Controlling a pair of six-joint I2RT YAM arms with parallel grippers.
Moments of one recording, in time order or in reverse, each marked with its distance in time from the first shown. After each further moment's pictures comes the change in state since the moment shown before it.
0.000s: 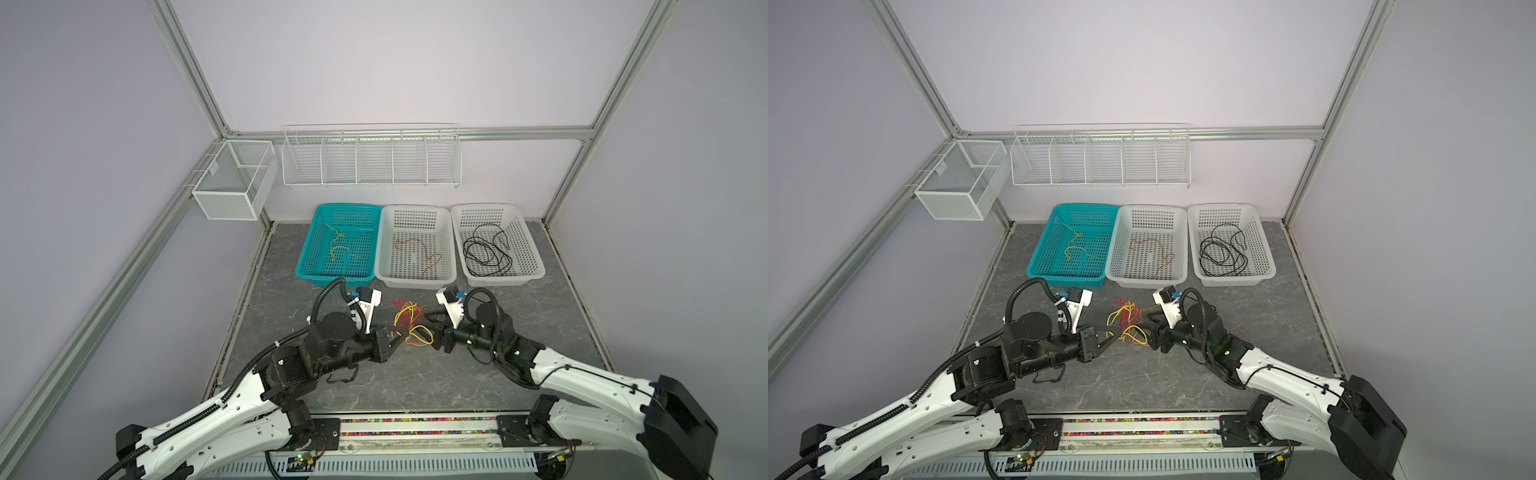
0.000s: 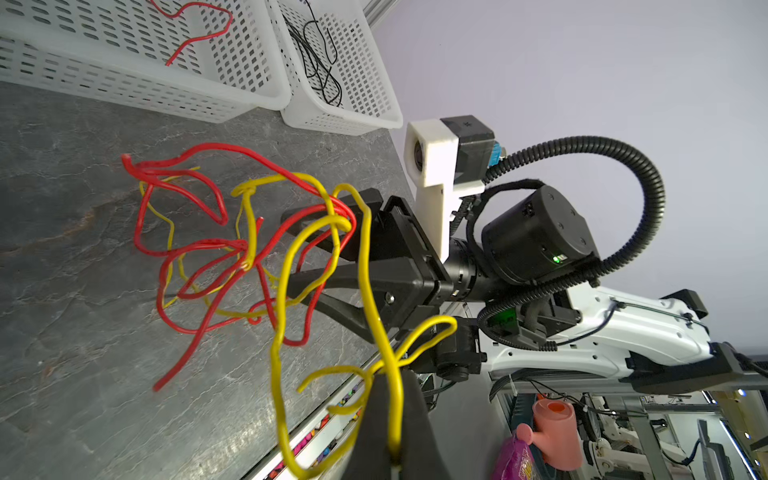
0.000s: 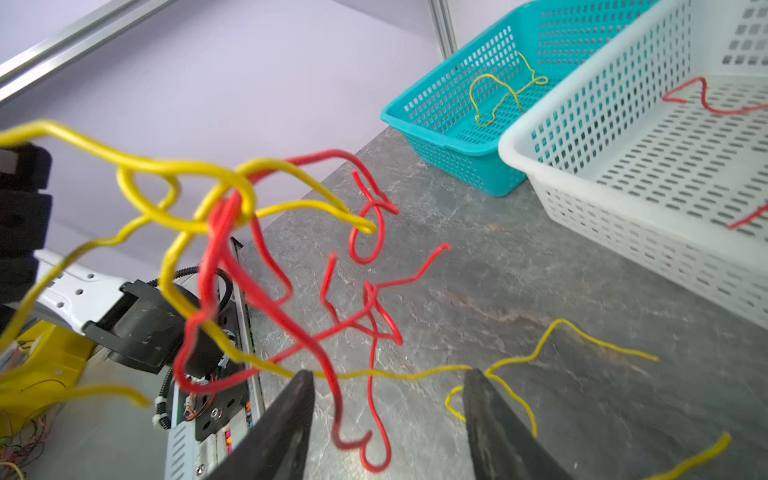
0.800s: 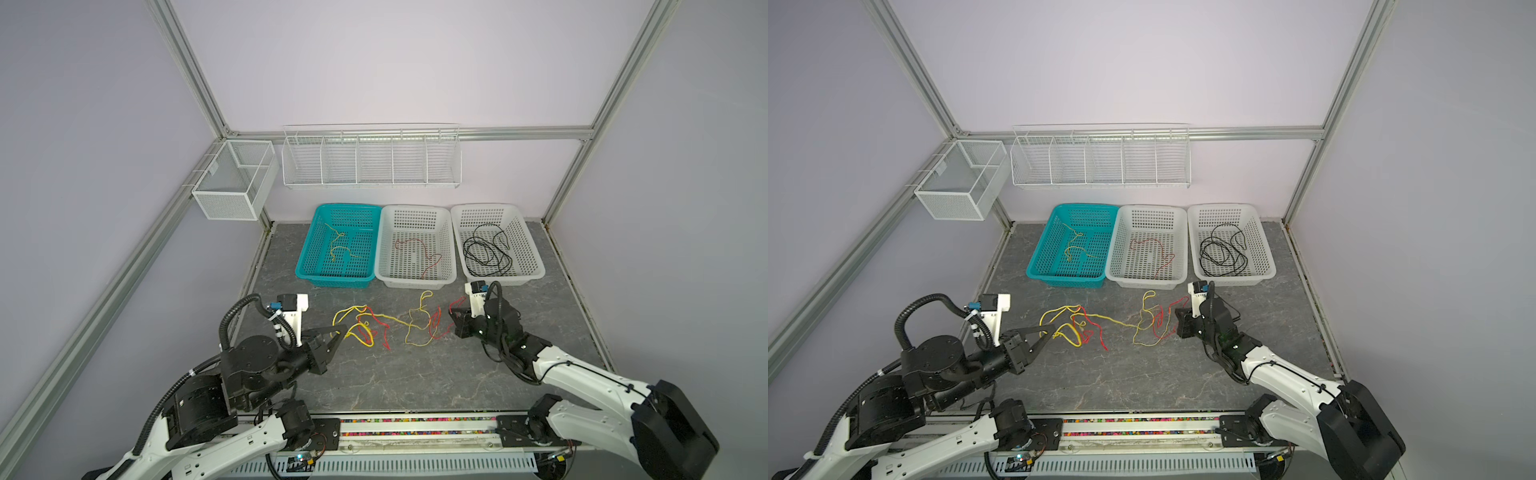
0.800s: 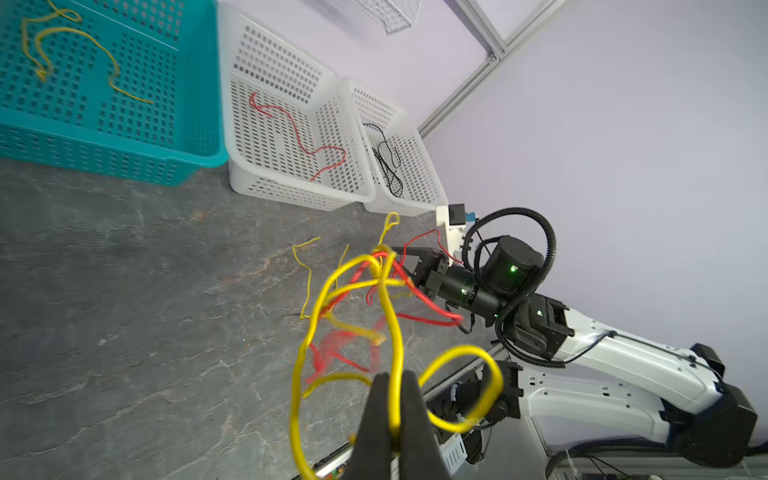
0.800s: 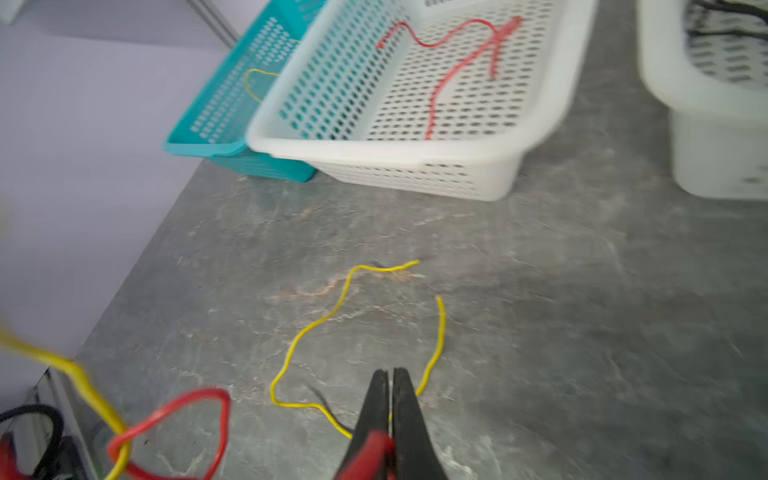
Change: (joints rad) left arm 0.000 -0.298 0.239 -0.533 -0.333 0.072; right arm -0.228 -0.037 -0.083 -0.192 0.232 0.164
